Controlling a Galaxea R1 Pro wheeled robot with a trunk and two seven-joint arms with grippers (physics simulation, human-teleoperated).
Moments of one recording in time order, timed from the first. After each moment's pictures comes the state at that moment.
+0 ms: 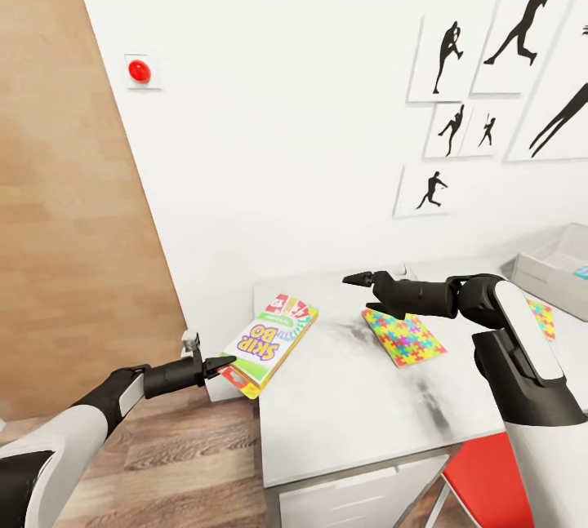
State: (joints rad) left arm -0.87 0.19 0.08 -0.19 0.22 0.58 -1.39; right arm -0.73 -0.21 0.10 -1.58 -1.90 1.04 -0.88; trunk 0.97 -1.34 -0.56
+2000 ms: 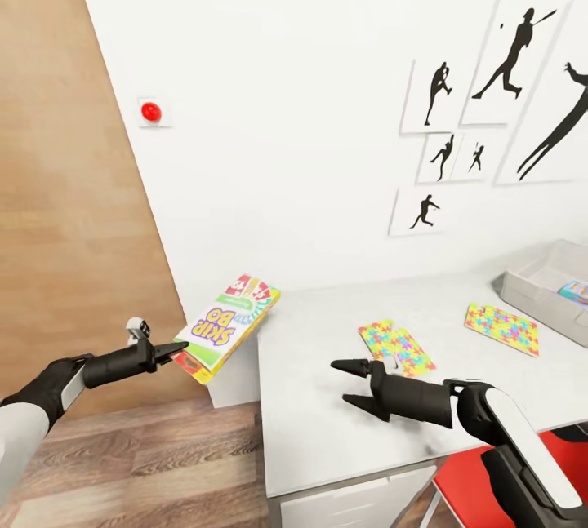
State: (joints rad) left arm -0.87 0.38 0.08 -0.28 0.20 0.62 -1.57; right arm -0.30 -0.22 0.11 -1.58 -1.90 1.05 -0.46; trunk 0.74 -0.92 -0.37
